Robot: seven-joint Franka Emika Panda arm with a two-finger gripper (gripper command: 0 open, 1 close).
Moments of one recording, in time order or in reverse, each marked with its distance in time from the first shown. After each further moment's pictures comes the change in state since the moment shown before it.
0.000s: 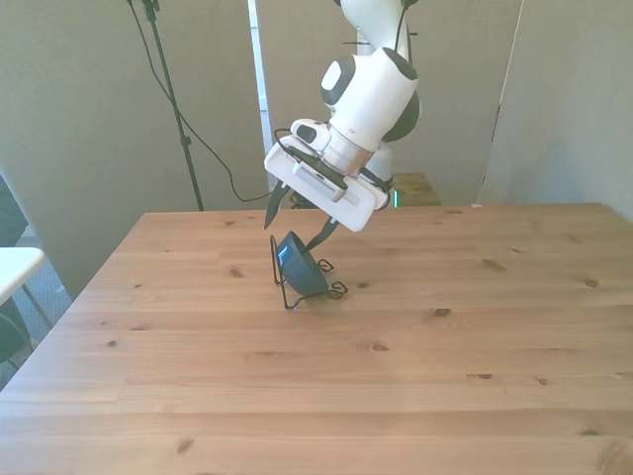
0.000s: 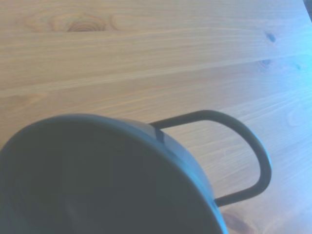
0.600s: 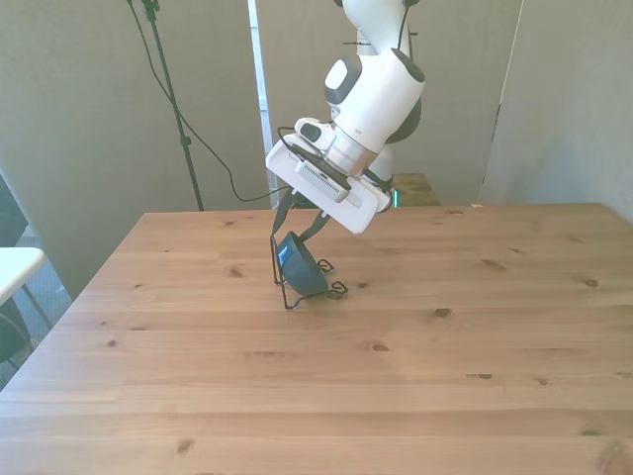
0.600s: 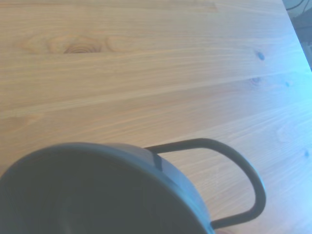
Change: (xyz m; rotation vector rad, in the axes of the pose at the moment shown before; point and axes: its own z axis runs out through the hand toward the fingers) arm 0.001 -0.009 -0.003 -0.004 0.042 -0.006
